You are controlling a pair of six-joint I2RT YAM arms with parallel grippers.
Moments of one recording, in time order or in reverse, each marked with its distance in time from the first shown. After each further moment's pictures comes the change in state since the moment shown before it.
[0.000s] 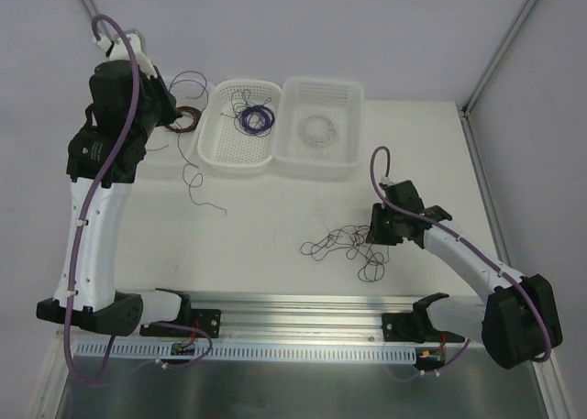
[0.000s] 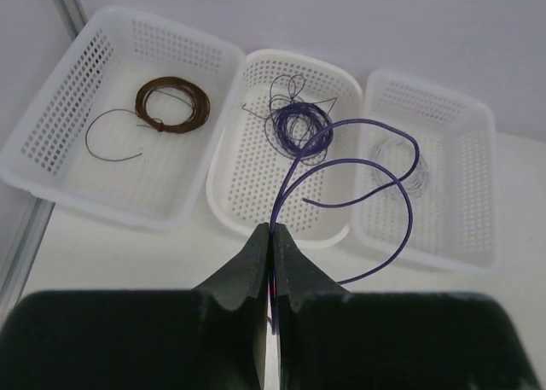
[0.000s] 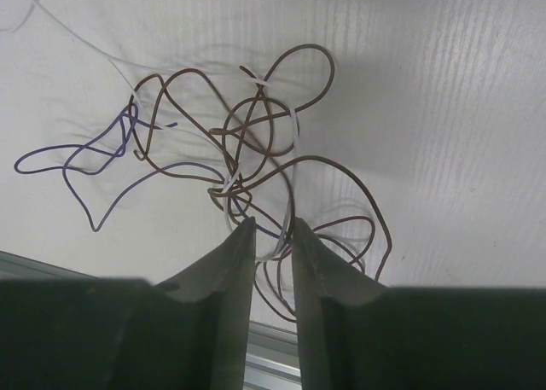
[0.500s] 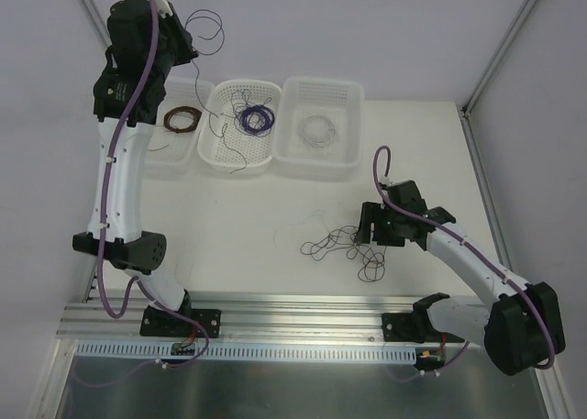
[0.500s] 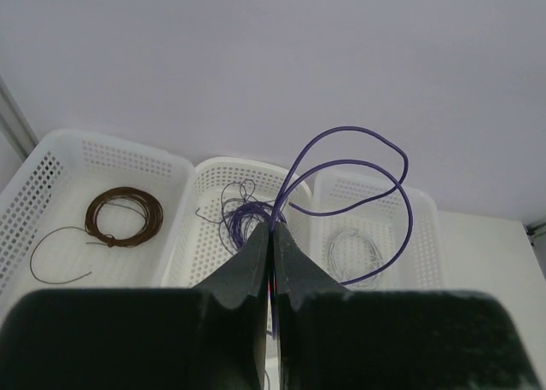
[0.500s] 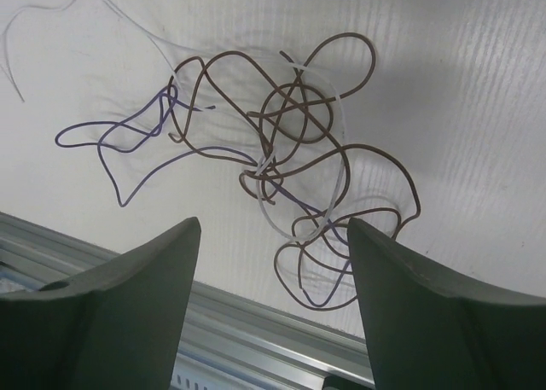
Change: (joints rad) left arm 0.000 0.413 0.554 0.082 0.058 0.013; right arm 0.001 -0.042 0.003 -0.011 -0.068 -0.008
